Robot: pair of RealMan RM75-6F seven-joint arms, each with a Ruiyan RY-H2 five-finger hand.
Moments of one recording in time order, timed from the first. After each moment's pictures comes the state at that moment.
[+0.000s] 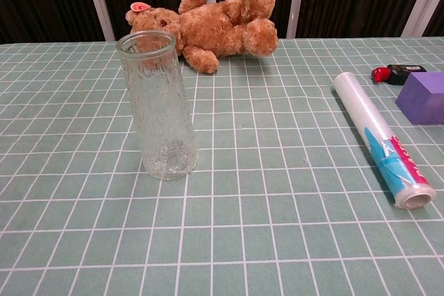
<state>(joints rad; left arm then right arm) -0.49 -0.94 -0.65 -2.16 0.97 1.08 -0.45 0.05 -1.10 0.04 -1.67 -1.54 1.50 -0.06</state>
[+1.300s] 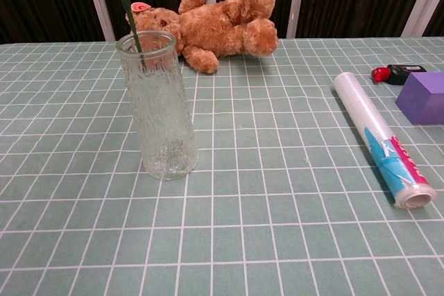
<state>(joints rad) -0.61 -0.95 -0.52 -2.18 0.96 0.87 -0.56 0.05 -1.10 0.05 -1.66 -1.54 1.50 -0.03</state>
